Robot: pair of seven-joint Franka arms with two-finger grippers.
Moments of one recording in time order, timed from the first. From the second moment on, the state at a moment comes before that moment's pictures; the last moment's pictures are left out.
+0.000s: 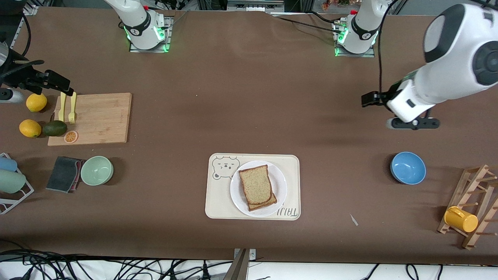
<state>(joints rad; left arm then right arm) -0.19 0.14 0.04 -1.62 -0.09 1.49 -0.19 0.00 -0.05 -0.04 -1.73 0.03 1.63 0.01</state>
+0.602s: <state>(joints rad) -0.18 0.12 0.11 -1.56 -0.05 1.47 -0.13 0.00 -0.05 -0.04 -1.73 0.03 1.63 0.01</state>
